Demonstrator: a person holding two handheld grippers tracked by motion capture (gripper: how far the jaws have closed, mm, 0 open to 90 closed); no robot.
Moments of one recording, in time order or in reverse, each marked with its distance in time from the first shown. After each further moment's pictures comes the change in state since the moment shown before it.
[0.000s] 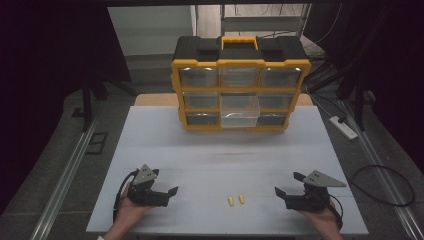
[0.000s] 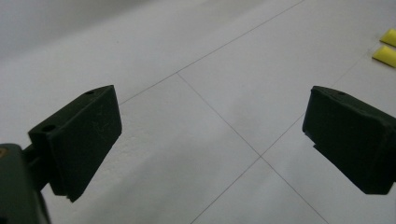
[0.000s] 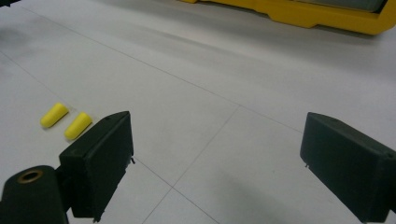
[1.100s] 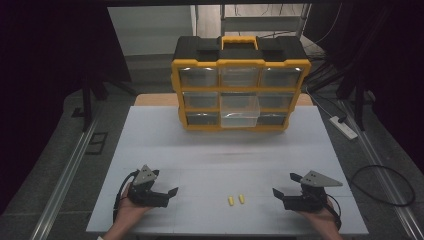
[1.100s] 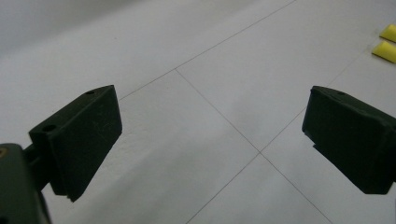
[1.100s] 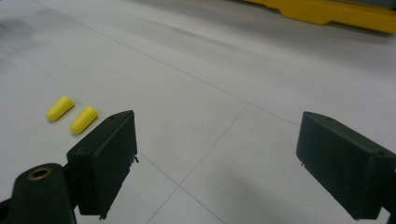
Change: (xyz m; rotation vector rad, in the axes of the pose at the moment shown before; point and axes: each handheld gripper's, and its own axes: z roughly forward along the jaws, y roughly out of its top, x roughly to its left) left arm 0.000 -0.001 0.000 0.008 -0.007 0.006; right arm 0.003 0.000 0.005 0.022 0.030 -0.021
